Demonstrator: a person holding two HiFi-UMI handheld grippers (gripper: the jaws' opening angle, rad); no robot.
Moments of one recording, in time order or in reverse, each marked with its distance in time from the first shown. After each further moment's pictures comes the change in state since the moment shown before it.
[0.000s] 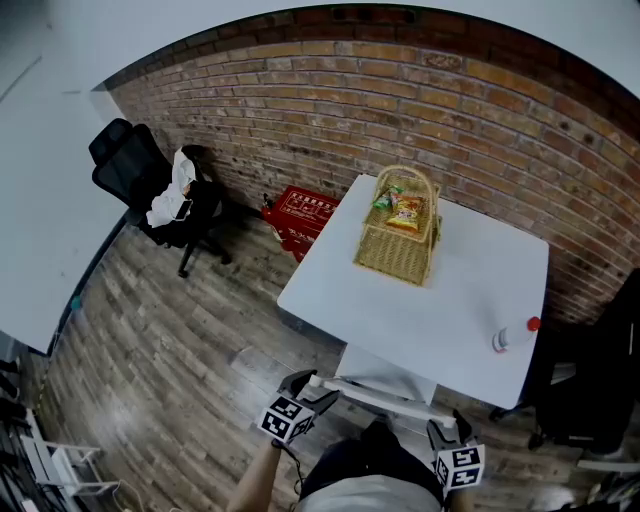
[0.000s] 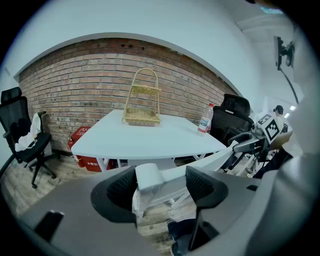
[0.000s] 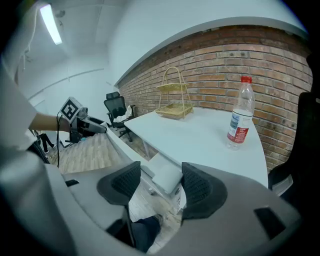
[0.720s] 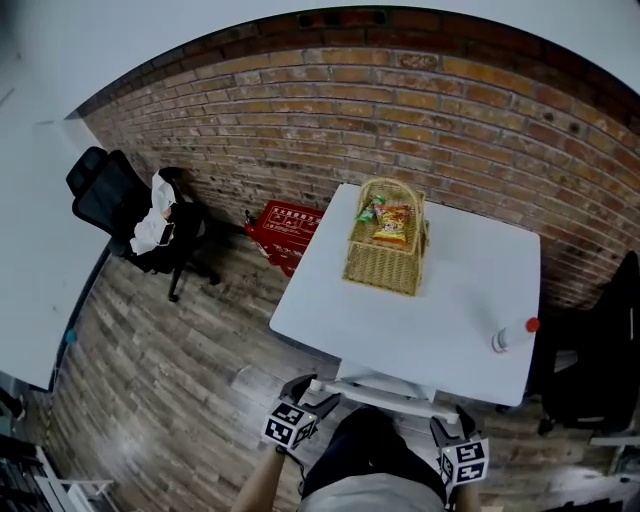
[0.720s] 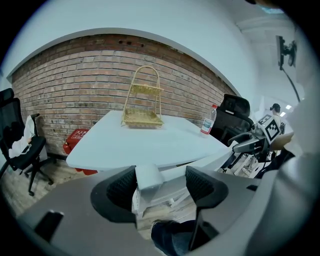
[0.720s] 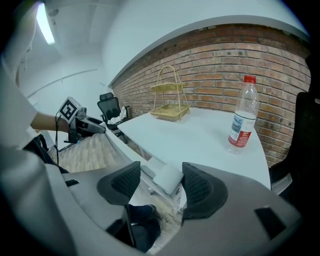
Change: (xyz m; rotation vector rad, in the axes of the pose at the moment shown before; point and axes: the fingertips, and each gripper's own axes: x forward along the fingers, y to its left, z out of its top) left arm 0.022 0.032 0.023 0.022 0.010 -0.038; right arm 0.023 -0.002 0.026 0.047 0.007 -0.048
